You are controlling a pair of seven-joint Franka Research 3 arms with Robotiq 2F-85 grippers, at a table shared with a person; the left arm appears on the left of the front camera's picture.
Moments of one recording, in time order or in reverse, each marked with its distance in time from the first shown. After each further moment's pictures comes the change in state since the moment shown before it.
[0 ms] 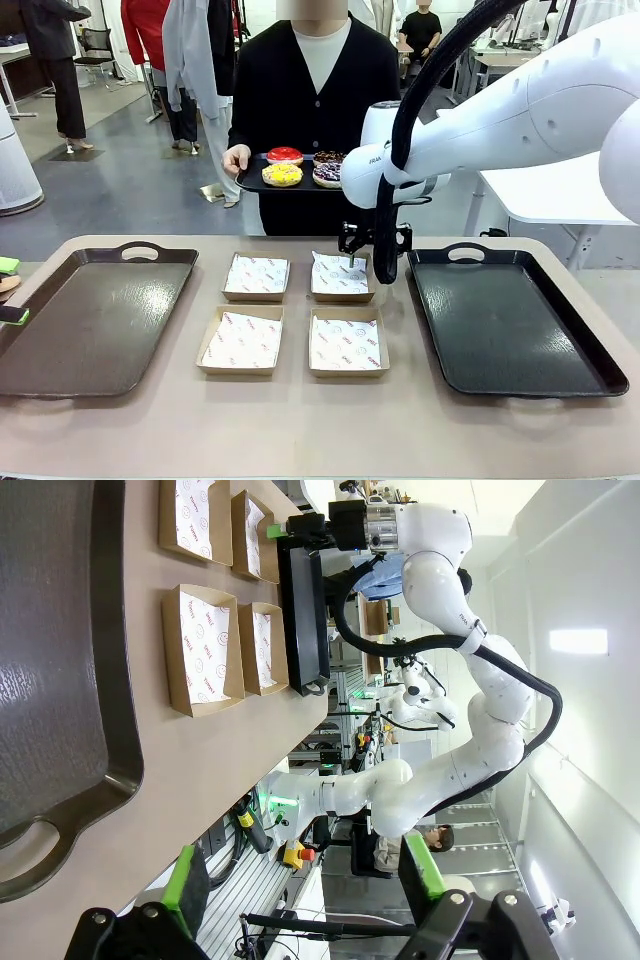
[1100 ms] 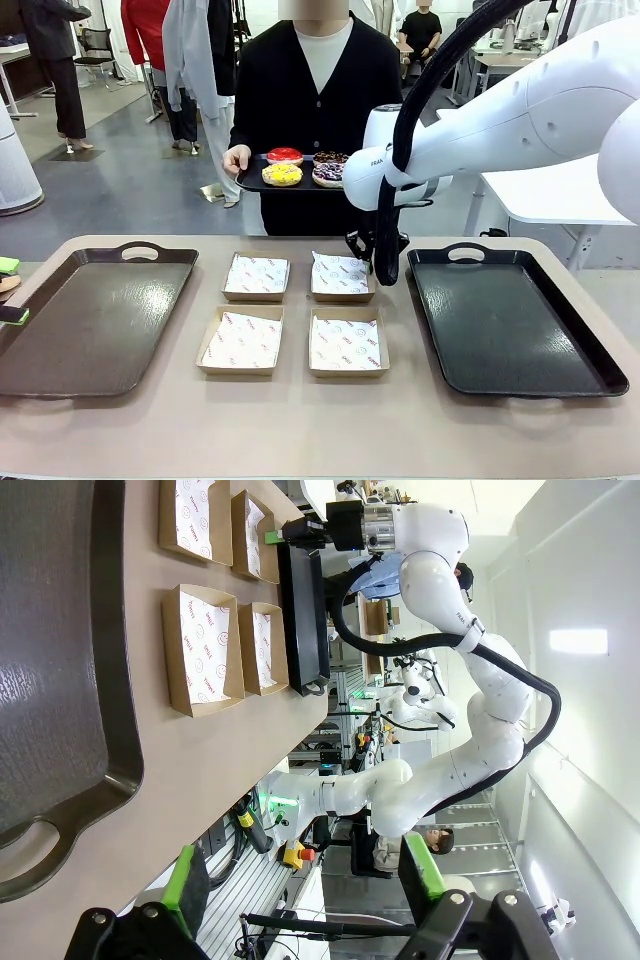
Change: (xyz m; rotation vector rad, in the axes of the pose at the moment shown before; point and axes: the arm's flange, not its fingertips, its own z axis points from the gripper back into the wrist) left arm 0.000 0.000 0.000 0.000 0.000 0.000; right arm 0.001 -0.004 -0.005 0.005 0.003 -0.005
